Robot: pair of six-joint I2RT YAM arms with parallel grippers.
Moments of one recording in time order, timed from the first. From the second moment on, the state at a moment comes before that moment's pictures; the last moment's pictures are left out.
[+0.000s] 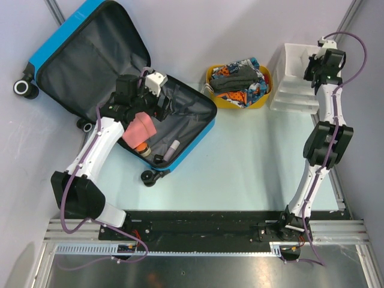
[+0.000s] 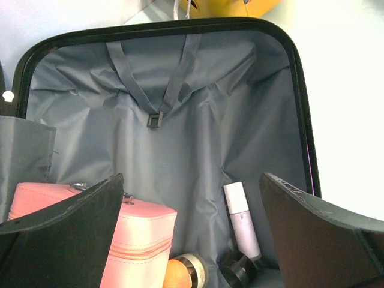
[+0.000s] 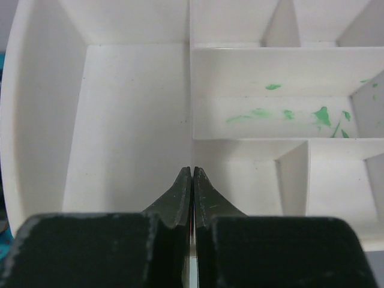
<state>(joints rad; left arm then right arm) -0.25 1.48 1.44 -0.47 0.35 0.31 -0.27 2.24 2.20 -0.29 -0.17 -0.04</state>
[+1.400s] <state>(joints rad) -0.35 1.66 1.20 -0.56 0.24 0.26 -0.19 1.29 1.32 -0.40 -0.24 -0.03</state>
